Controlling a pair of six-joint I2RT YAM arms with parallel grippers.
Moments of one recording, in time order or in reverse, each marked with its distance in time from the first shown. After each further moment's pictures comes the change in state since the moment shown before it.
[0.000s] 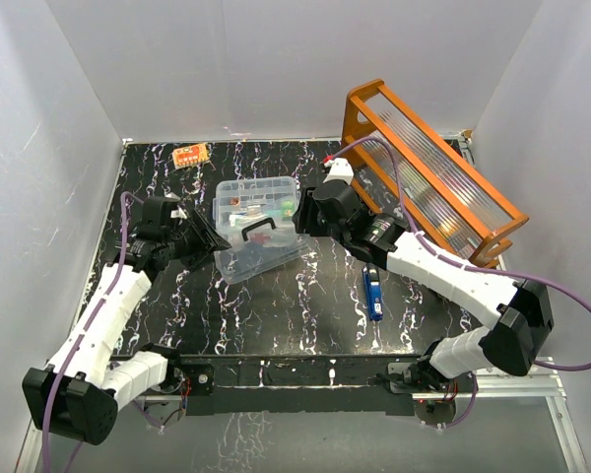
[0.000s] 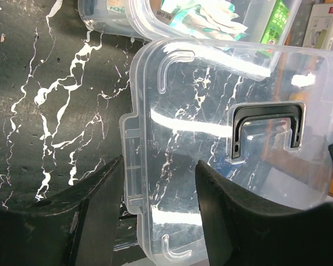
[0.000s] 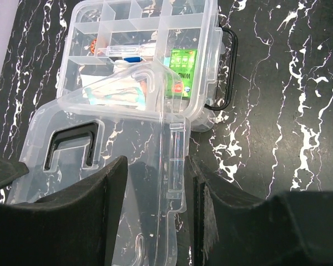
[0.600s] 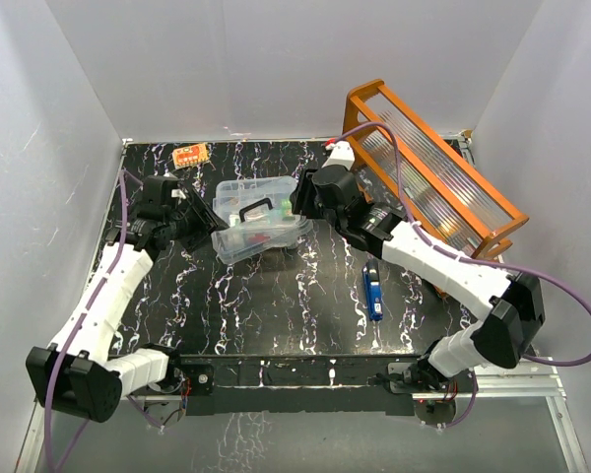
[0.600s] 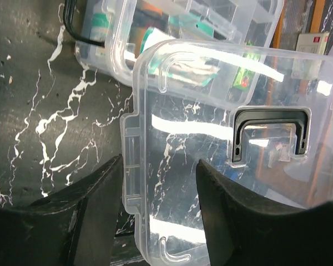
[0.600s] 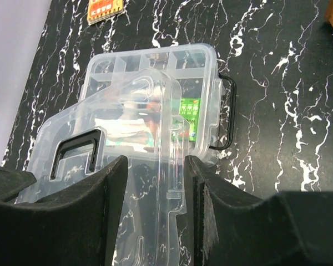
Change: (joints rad) left arm 0.004 0.086 0.143 -0.017 -0.060 0.011; right arm -0.025 0.047 0.085 0.061 0.037 -0.019
